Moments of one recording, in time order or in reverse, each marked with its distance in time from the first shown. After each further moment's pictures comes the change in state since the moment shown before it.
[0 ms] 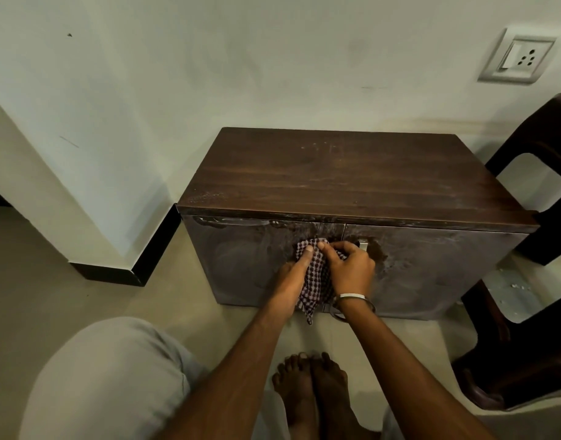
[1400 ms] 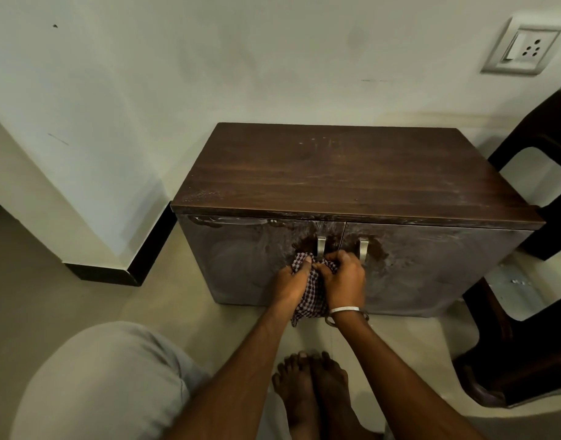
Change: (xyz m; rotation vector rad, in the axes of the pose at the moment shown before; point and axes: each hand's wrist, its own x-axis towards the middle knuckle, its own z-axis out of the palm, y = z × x) left_hand 0.006 -0.011 0.002 0.167 0.120 0.033; right_hand -0.011 0.025 0.014 -0.163 -0.084 -0.075
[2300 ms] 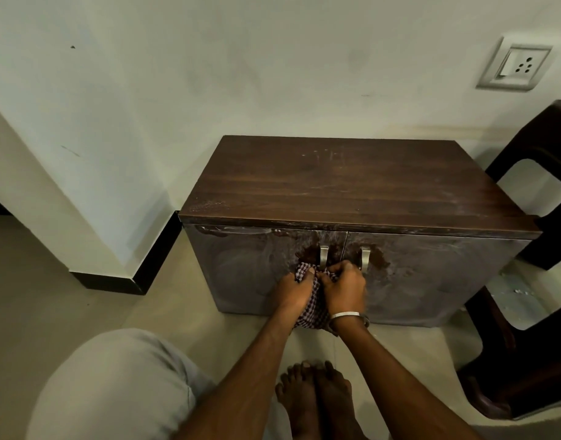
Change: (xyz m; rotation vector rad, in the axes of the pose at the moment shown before) left_hand 0.013 -0.008 0.000 0.210 0.049 0.081; right_hand 0.001 0.000 0.007 -0.046 -0.004 0.131
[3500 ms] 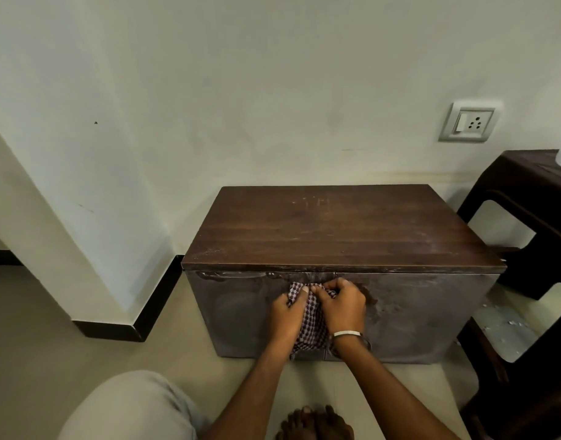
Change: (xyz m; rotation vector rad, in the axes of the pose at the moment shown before) left_hand -0.018 0.036 -0.013 -0.360 0.078 0.103; right_hand 0.013 -0.041 -0.038 0.140 0.087 -0.065
